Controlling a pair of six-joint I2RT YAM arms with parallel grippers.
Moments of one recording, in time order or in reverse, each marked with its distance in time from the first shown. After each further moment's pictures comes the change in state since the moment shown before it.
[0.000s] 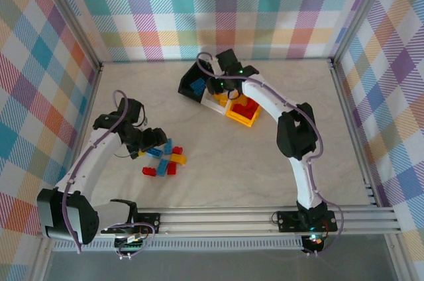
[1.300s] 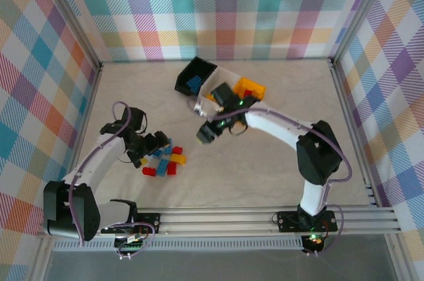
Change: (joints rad) left arm 0.048 0.005 -0.175 0.193 0.011 -0.208; right arm 0.227 -0.404 -0.639 0.019 -0.407 -0.286
